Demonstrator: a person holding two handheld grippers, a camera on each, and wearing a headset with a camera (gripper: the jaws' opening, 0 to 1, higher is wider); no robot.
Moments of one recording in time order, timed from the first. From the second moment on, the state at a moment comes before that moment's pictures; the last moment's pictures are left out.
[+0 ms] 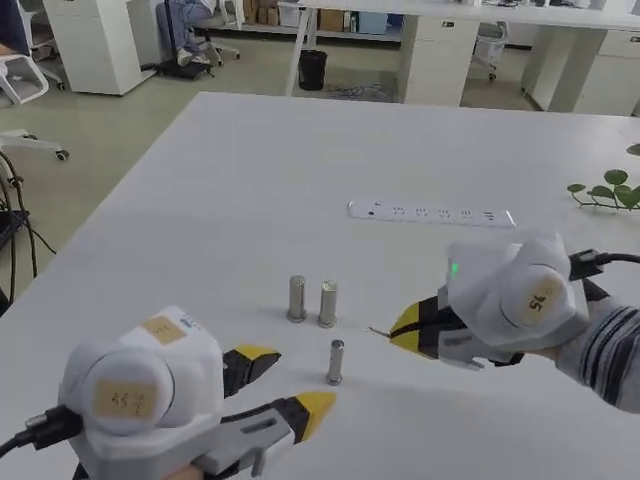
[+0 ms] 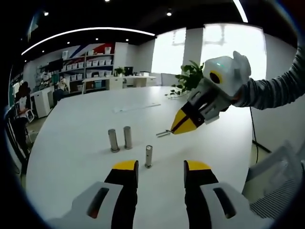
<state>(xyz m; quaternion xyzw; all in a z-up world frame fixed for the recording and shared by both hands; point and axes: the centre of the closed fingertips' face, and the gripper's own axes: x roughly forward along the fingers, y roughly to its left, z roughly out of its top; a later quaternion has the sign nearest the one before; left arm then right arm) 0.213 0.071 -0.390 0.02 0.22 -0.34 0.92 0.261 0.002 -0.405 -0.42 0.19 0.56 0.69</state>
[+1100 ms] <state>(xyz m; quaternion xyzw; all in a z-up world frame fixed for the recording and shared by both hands) 0.196 0.048 -0.384 -0.16 0.25 -0.36 0.88 0.194 0.044 -0.391 -0.43 0.12 0.62 0.64</state>
